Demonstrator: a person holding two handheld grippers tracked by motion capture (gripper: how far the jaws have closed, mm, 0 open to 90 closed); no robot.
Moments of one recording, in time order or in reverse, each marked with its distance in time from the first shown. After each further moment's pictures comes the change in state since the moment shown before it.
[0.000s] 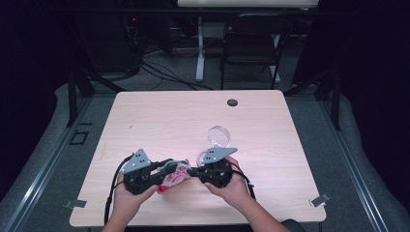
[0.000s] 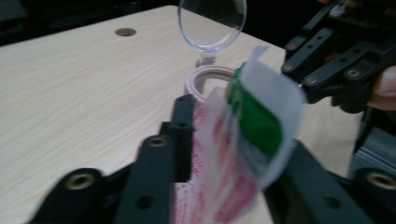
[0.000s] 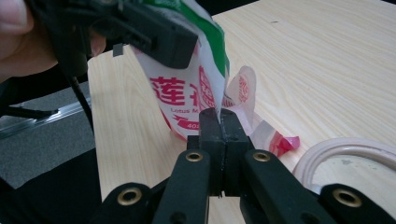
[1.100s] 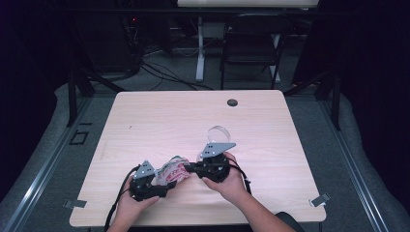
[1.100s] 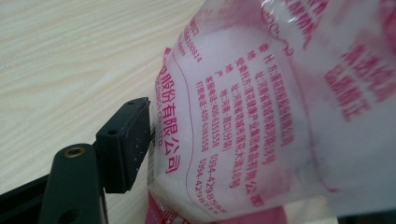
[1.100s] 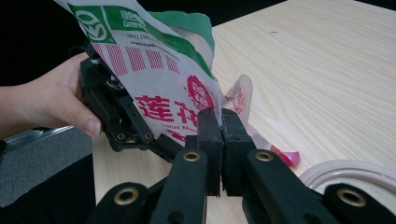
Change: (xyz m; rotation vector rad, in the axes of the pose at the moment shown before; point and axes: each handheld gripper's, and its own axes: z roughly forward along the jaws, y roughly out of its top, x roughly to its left) left arm 0.028 -0.074 0.038 0.197 0.037 -0.095; right arm -0.010 0.006 0.009 -0.039 0.023 0.026
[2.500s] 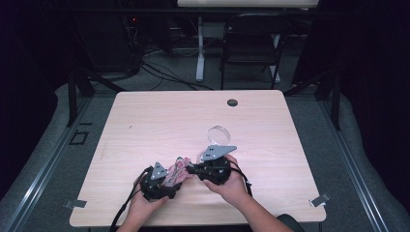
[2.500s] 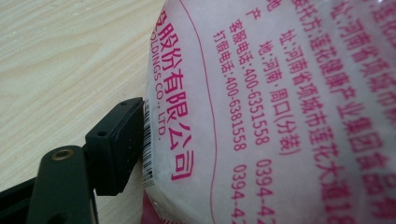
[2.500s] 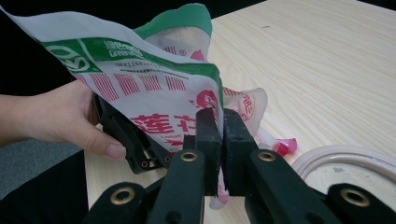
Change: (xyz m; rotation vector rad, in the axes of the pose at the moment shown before) left arm -0.010 -0.001 0.030 0.137 0.121 0.076; right arm 0.003 -0.007 -0.001 0.010 -0.036 -0.009
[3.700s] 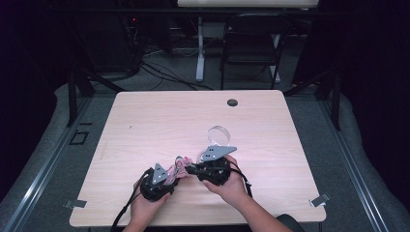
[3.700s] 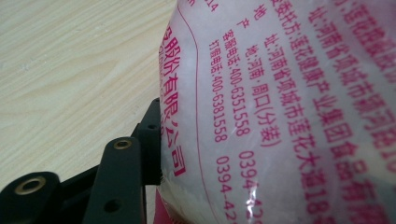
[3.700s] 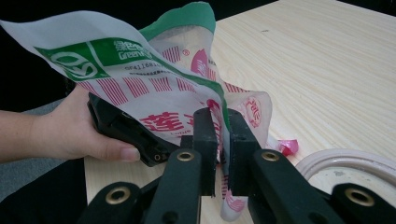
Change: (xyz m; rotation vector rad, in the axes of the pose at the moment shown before) left arm -0.008 -0.001 -0.003 -0.059 0.088 0.046; right arm 0.002 0.000 0.000 -0.014 -0.006 -0.005
